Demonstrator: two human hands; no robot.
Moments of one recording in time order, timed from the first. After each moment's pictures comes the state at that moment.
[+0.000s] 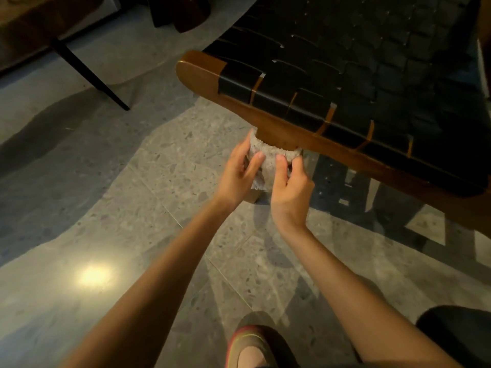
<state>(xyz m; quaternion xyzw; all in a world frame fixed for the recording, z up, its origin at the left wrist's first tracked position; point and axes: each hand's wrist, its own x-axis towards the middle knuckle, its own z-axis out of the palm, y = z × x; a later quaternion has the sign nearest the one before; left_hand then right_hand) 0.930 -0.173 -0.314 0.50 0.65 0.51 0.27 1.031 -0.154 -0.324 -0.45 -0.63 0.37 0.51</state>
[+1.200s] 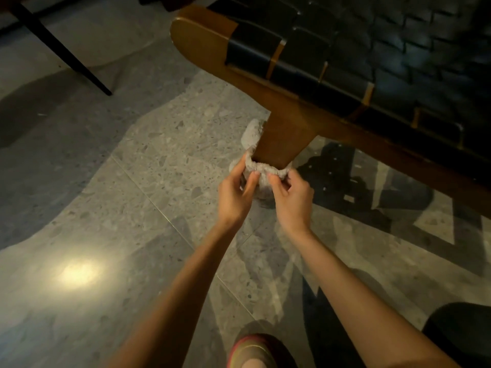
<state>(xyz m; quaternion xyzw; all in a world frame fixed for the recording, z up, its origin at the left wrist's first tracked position) 0.918 -0.183 -0.399 0.42 0.66 0.57 0.25 1.023 -0.147 -0.386 -0.50 -0.63 0.45 0.39</state>
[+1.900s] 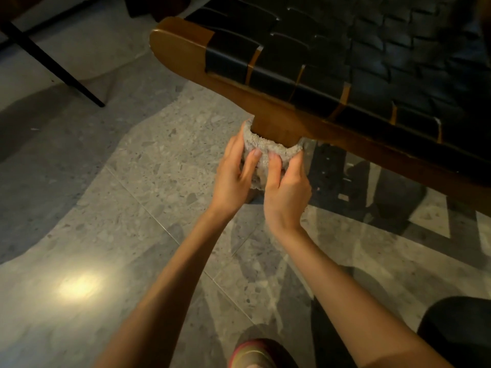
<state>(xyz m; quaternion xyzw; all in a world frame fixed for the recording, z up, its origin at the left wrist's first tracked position) 0.920 -0.163 -0.354 0.54 0.62 0.53 0.18 1.011 -0.147 -0.355 -0.49 -0.65 0.25 0.53</state>
